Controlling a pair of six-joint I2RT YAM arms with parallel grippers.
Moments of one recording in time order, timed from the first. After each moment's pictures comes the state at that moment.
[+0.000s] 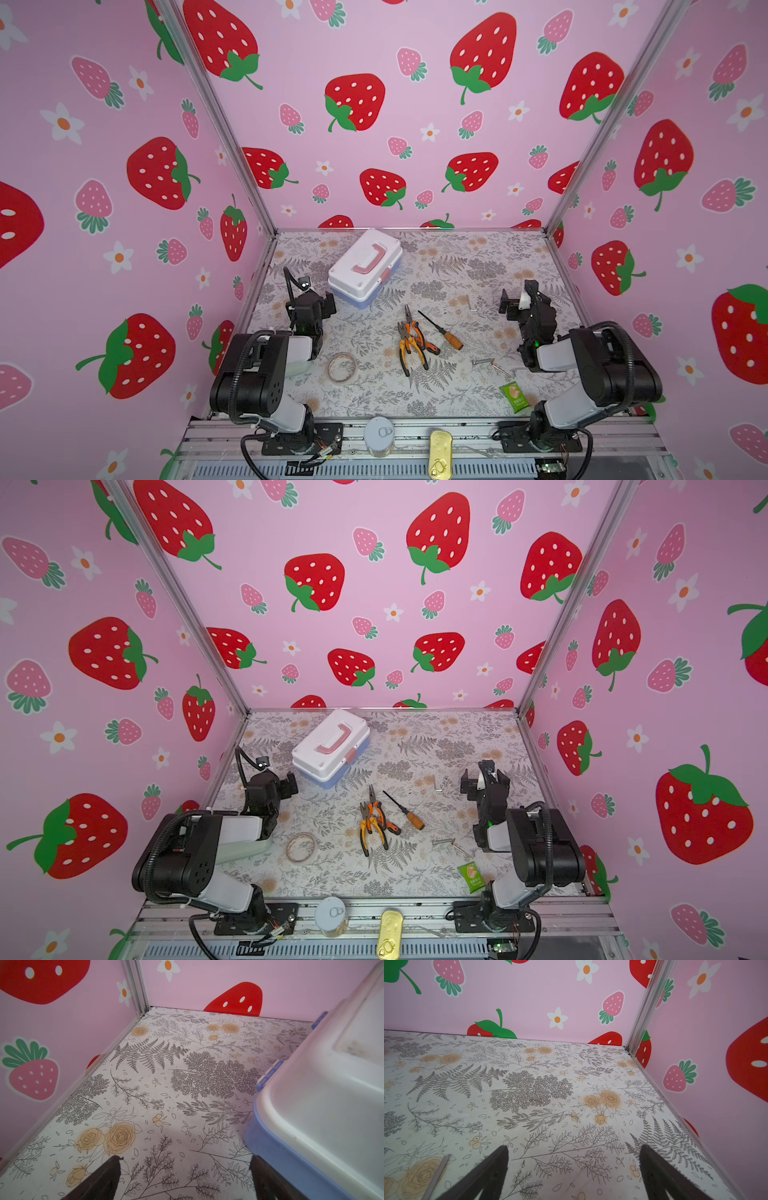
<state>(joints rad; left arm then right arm) -0.04 1.54 0.42 0.68 -0.31 -0.08 0.12 1.58 0.27 1.12 0.13 -0.10</state>
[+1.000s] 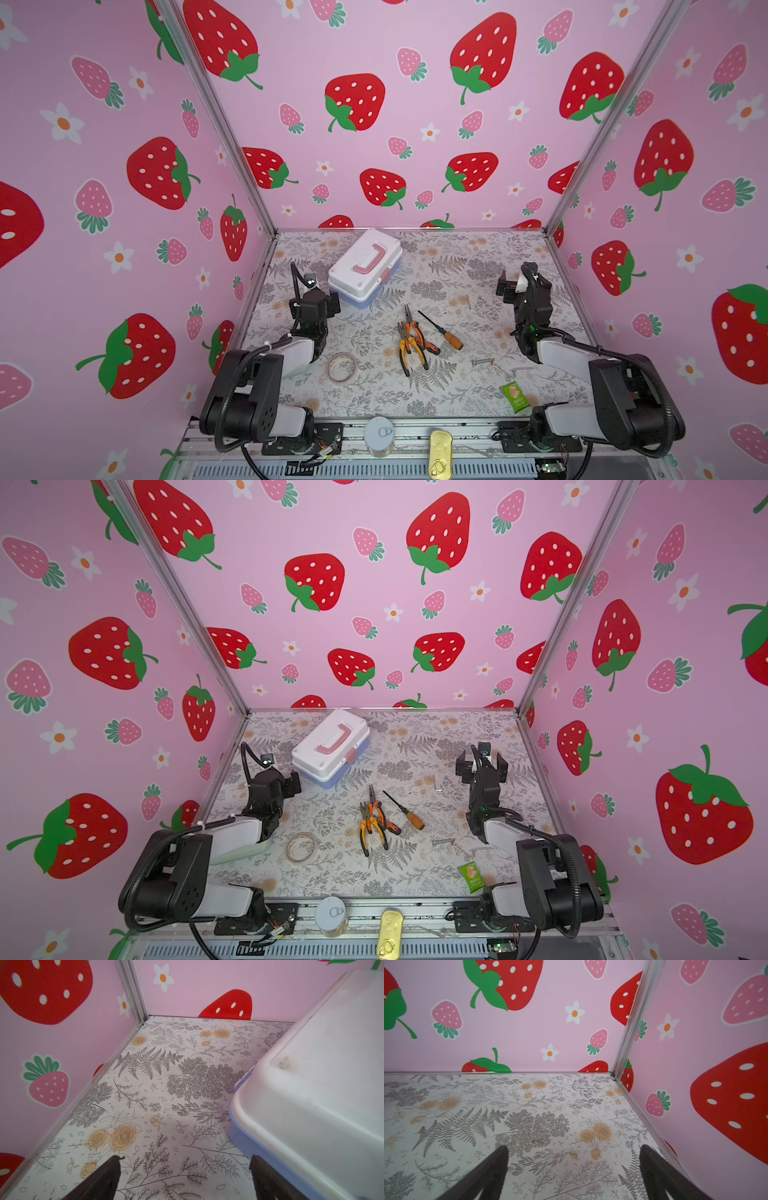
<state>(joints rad) -0.13 1.36 0.47 0.46 -0.43 -0.09 0.30 1.35 0.46 0.77 0.38 -0.08</state>
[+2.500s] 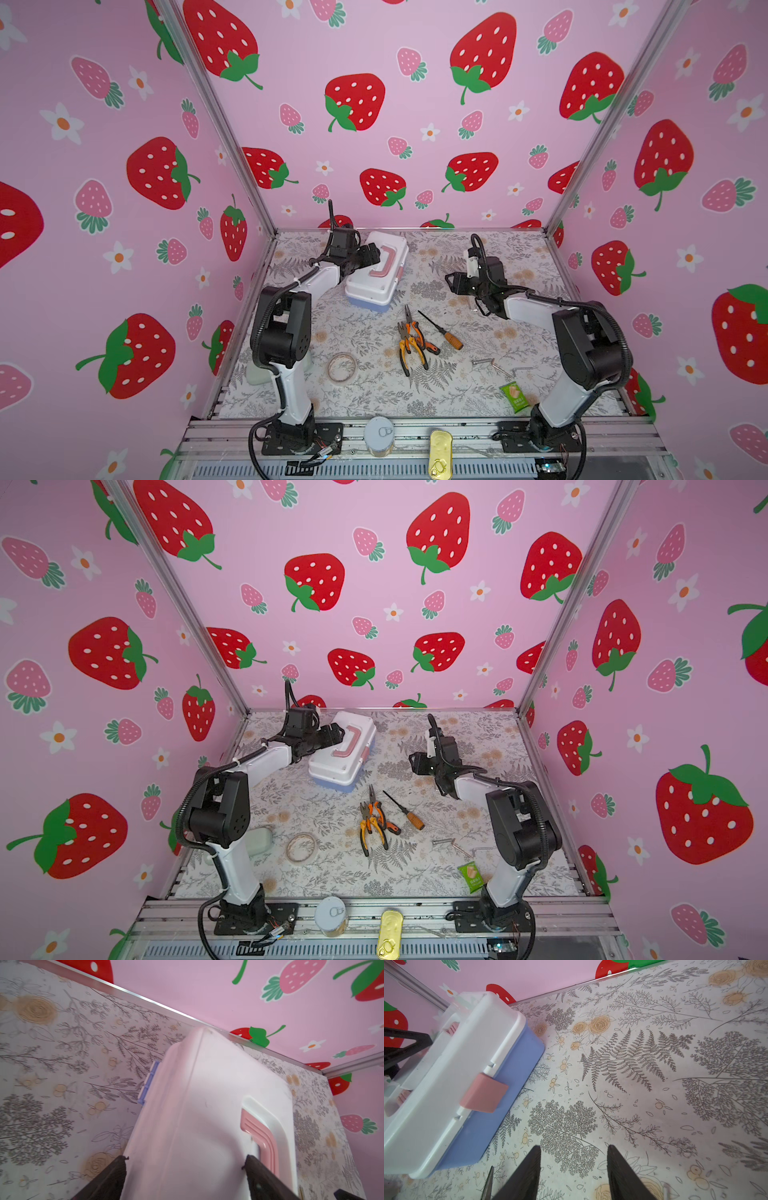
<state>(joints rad) -0.23 1.93 1.38 -0.13 0.18 -0.45 0.43 1.73 0.93 0.23 -0.22 0.37</state>
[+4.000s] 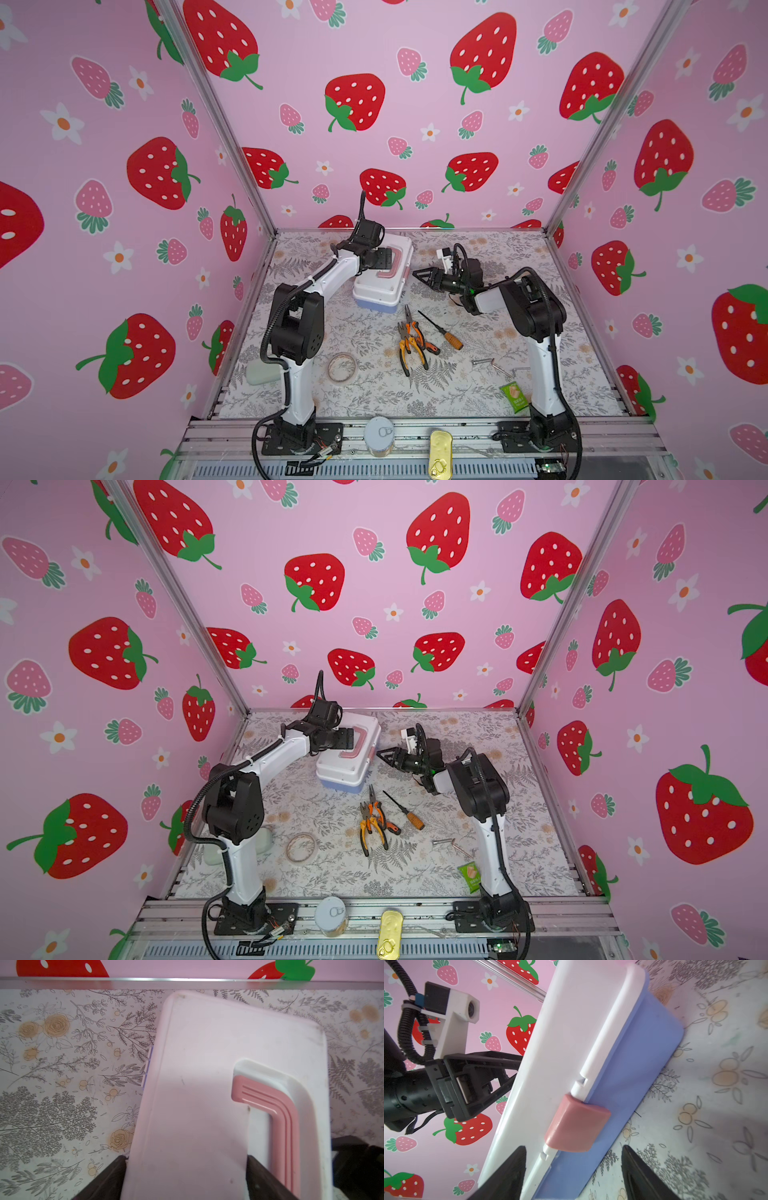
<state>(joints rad) -0.36 2.00 1.66 -0.55 -0.07 -0.25 0.46 2.26 1.15 0.94 -0.83 0.93</state>
